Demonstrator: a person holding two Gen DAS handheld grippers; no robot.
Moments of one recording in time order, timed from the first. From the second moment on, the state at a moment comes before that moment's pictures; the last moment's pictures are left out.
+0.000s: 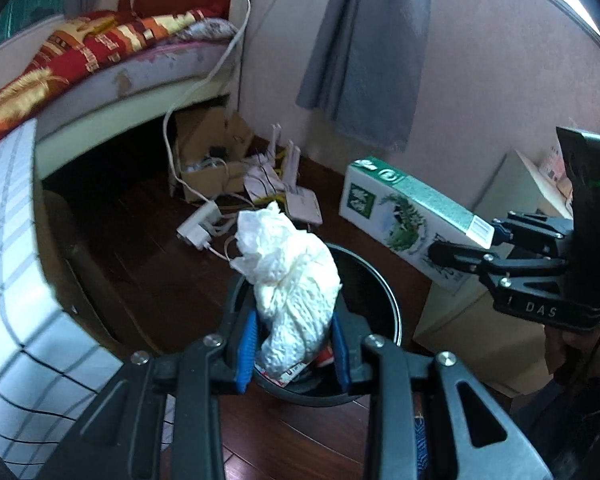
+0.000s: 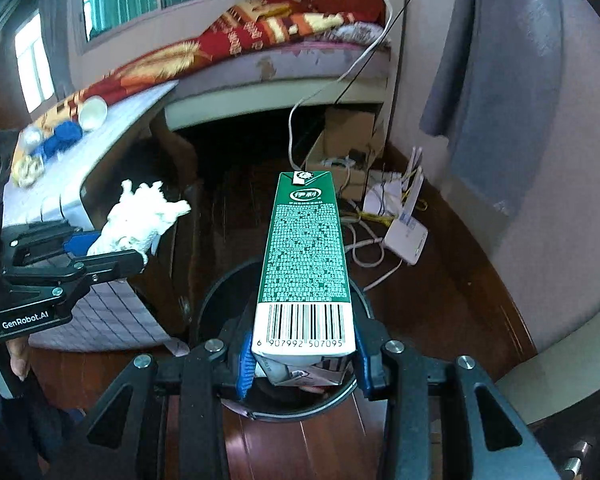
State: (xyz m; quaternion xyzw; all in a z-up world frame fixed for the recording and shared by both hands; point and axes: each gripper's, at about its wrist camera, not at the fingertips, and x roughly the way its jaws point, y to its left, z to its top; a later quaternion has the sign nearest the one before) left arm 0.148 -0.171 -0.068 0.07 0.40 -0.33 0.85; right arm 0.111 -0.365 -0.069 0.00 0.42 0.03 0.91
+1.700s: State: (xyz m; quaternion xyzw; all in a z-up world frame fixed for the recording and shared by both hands) left arm 0.168 -0.133 -0.059 0.10 0.41 -0.18 0.89; right arm 0.181 -0.335 -0.070 0.00 0.42 -0.02 0.91
